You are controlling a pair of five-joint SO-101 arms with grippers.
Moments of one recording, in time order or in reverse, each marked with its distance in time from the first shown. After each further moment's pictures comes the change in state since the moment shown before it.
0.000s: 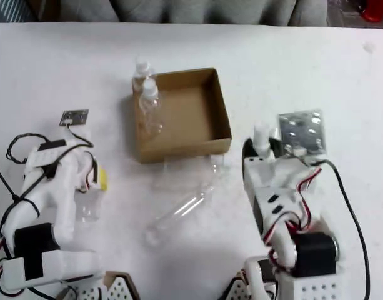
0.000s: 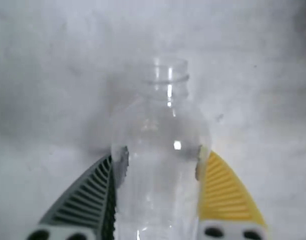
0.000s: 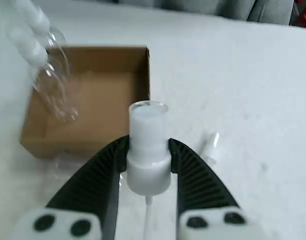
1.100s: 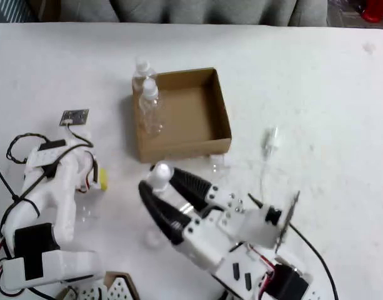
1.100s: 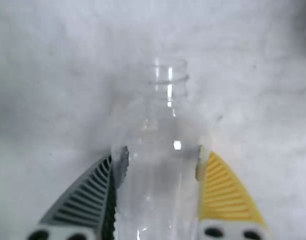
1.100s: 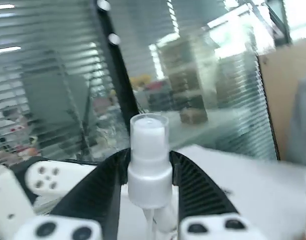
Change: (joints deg) left arm 0.0 0.0 0.0 -0.3 -0.1; right arm -47.9 -28.3 29.7 -42.6 -13.9
